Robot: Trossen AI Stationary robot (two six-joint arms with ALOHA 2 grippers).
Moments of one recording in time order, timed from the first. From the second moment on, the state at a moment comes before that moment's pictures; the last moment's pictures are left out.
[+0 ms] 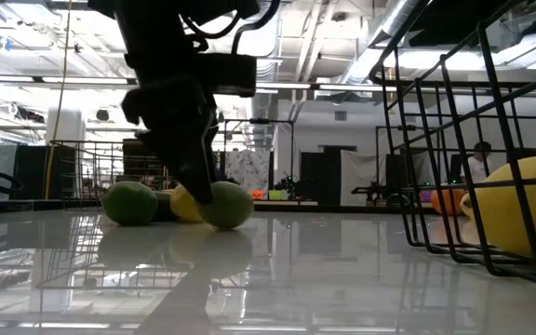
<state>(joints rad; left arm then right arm) -0.24 1.83 1.18 -0.59 -0.27 -0.34 0.26 0.69 0.73 -0.40 0.73 0.23</state>
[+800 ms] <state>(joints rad) -0.23 1.83 1.10 -0.38 -0.30 -0.32 0.26 0.69 0.73 -0.40 0.73 0.23</state>
